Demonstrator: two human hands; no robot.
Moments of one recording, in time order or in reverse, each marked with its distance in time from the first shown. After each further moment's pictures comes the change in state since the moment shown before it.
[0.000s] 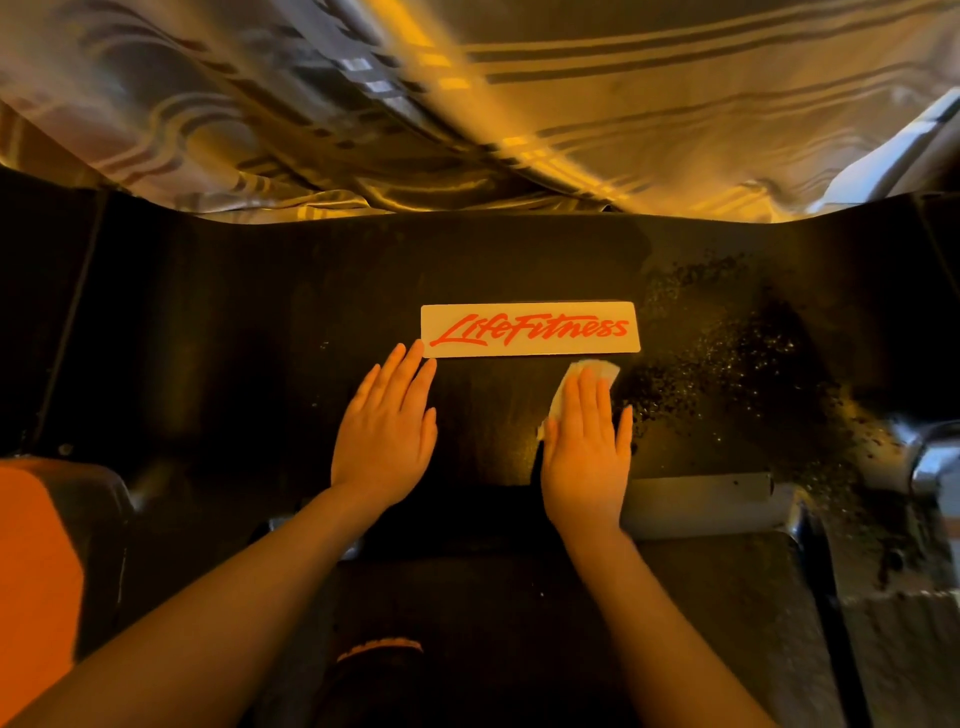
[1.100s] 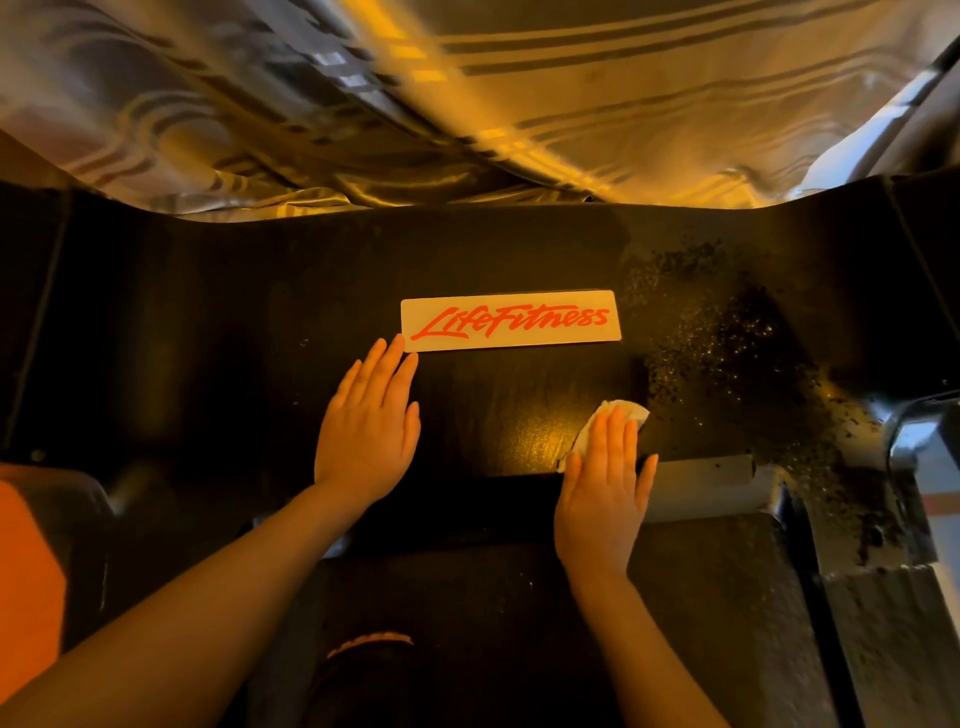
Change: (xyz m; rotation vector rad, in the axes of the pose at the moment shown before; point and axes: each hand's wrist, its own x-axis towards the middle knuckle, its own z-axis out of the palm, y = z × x) left_hand -0.001 0.001 0.000 -0.005 0.030 0.008; right_hand -0.048 0.023 -0.003 0.133 -0.004 0.222
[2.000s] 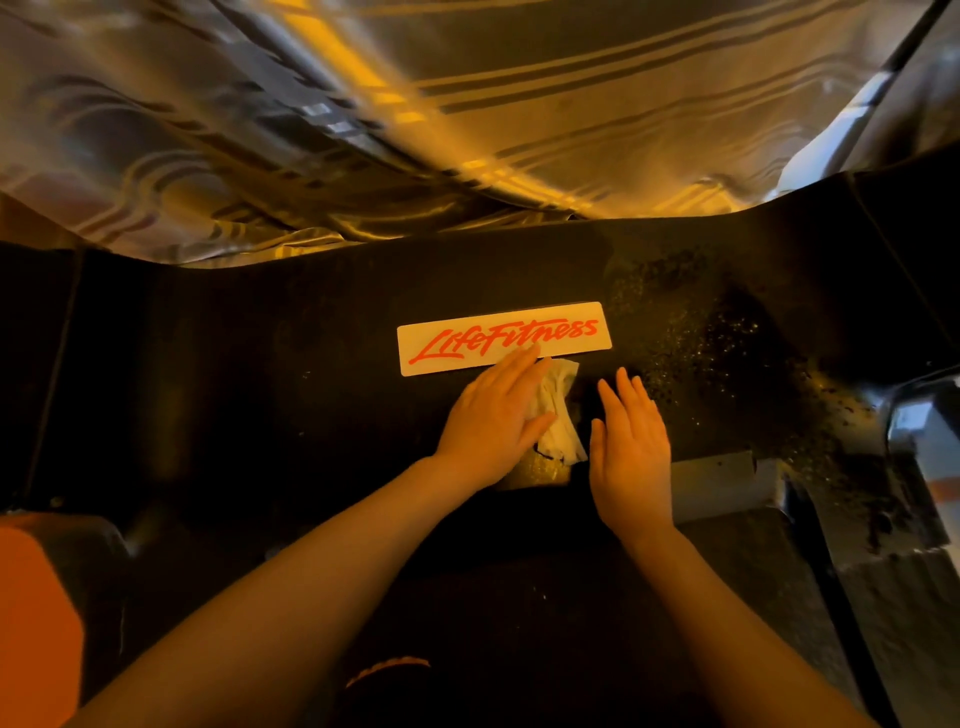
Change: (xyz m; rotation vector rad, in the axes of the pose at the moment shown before) left_hand 0.054 0.096 -0.015 -0.281 -0.207 0.246; right_hand 0.051 0.012 -0.028 0.123 0.023 -0.173
